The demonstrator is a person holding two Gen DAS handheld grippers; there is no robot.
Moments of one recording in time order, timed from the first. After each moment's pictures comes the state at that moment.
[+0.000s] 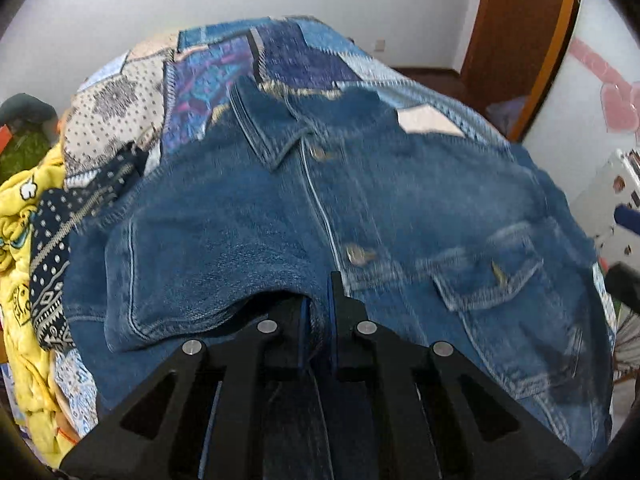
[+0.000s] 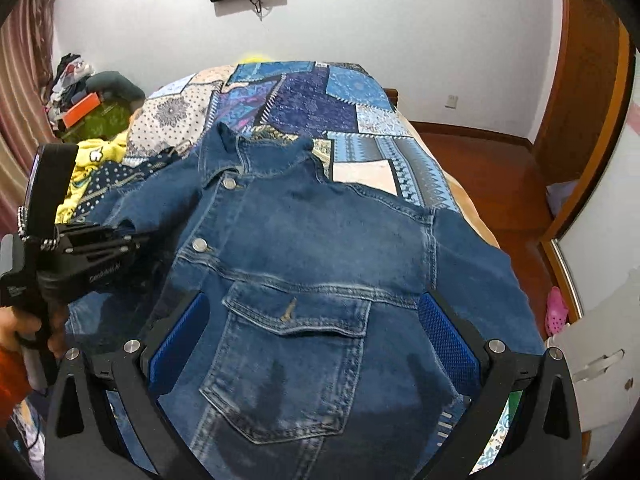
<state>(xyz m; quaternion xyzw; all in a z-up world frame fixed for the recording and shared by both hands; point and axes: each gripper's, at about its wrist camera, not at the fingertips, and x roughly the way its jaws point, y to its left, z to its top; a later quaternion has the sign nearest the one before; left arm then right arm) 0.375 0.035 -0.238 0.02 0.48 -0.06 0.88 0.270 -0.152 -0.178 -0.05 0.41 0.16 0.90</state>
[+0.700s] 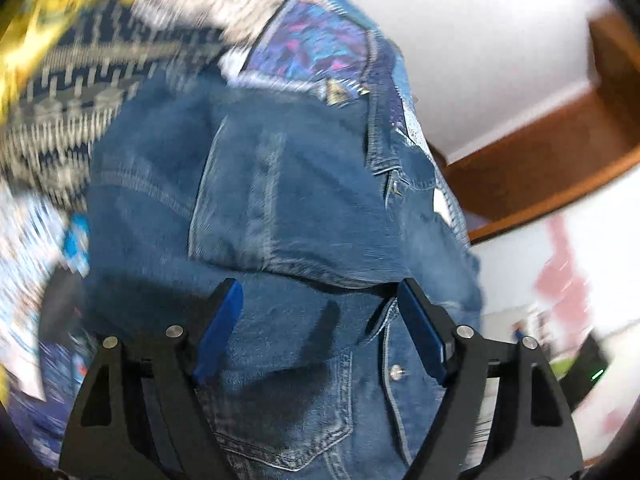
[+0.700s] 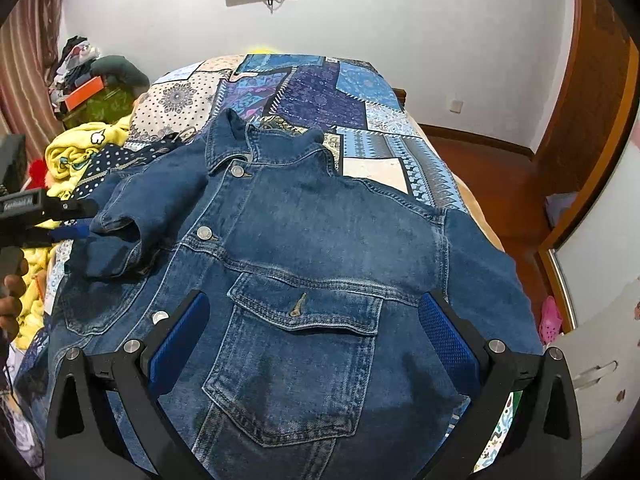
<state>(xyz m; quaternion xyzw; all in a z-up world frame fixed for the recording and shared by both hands) 0.336 0.194 -0.256 -0.36 0.48 -0.06 0.80 0.264 -0.137 -0.181 -0.07 0.41 0.16 0.90</state>
